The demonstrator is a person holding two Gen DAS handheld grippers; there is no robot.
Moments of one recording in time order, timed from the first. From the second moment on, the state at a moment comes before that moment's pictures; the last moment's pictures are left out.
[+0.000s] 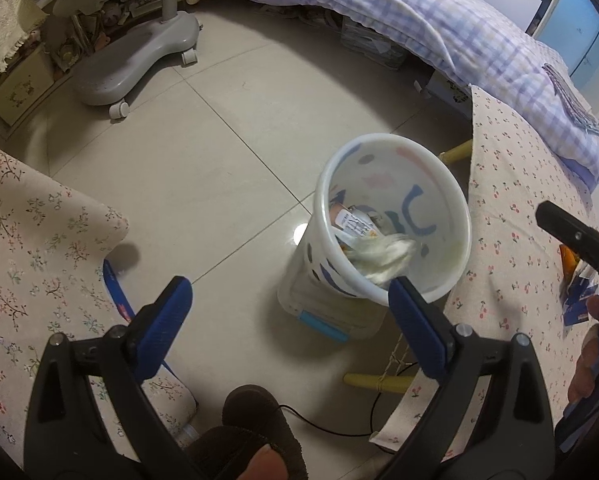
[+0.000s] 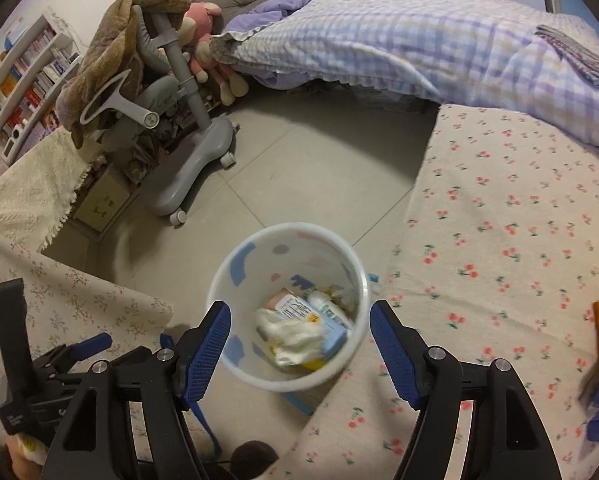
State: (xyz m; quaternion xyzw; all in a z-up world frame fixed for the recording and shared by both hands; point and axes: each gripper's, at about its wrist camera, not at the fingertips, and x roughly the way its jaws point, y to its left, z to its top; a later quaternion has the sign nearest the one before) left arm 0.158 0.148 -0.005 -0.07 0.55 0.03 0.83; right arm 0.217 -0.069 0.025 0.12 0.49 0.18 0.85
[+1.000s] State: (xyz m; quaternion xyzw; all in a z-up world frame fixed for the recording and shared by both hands) left arm 0.157 0.027 -0.004 -0.01 0.56 -0.07 0.83; right arm 0.130 -0.266 0.043 0.14 0.48 0.02 0.87
